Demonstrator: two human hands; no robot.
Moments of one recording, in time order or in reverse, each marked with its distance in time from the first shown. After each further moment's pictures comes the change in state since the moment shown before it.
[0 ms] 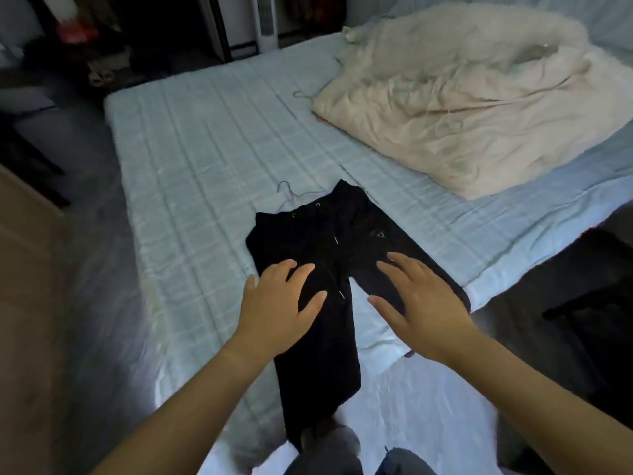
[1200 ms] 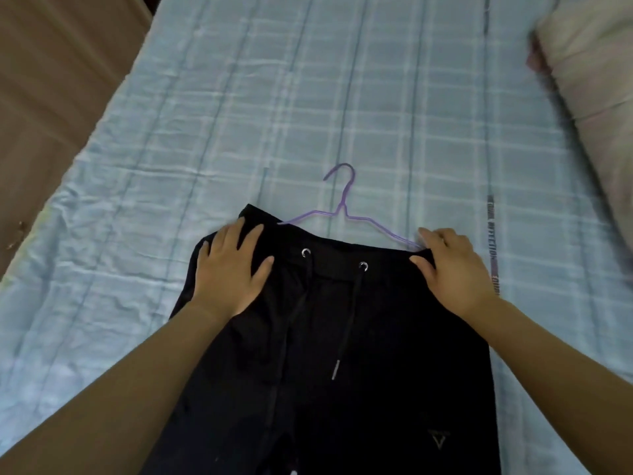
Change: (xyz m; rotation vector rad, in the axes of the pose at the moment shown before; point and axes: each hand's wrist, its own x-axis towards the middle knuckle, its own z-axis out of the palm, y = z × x) left_hand 0.372 -0.161 0.253 -0.031 0.067 -0.825; right_hand 0.579 0.229 0.289 -0.012 -0.251 -0.534
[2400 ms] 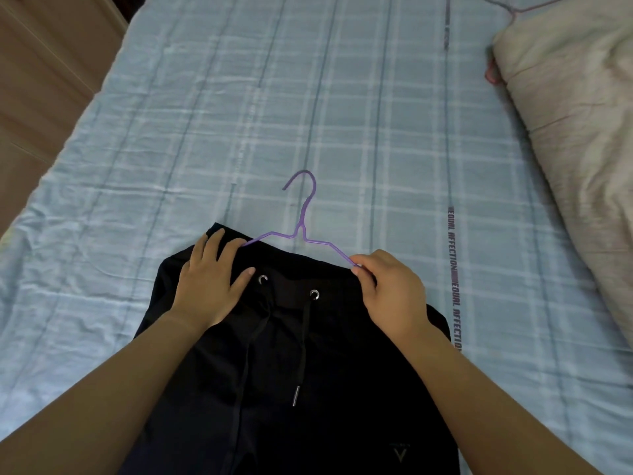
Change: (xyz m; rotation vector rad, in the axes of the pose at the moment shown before) left_hand 0.013 0.022 0.006 -0.085 -0.023 -0.012; right_hand -0.009 -0.041 0.001 0.351 0.209 0.012
